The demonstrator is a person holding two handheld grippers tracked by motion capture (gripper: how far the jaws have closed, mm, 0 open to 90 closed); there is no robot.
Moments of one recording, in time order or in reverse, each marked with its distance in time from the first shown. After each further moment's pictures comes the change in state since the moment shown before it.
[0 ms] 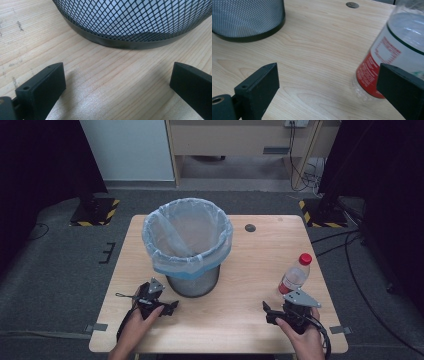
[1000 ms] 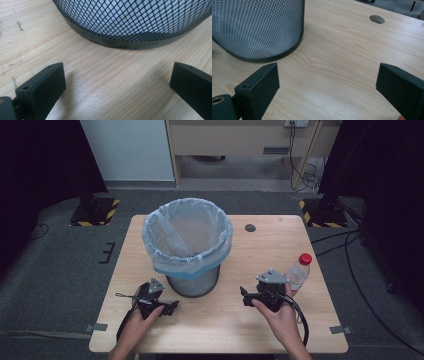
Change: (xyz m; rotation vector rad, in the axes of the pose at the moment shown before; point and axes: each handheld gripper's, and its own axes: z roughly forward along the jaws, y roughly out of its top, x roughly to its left) left arm 0.000 0.000 0.000 0.000 0.000 0.000; right arm 0.034 0.051 0.051 0.023 0.073 -0.065
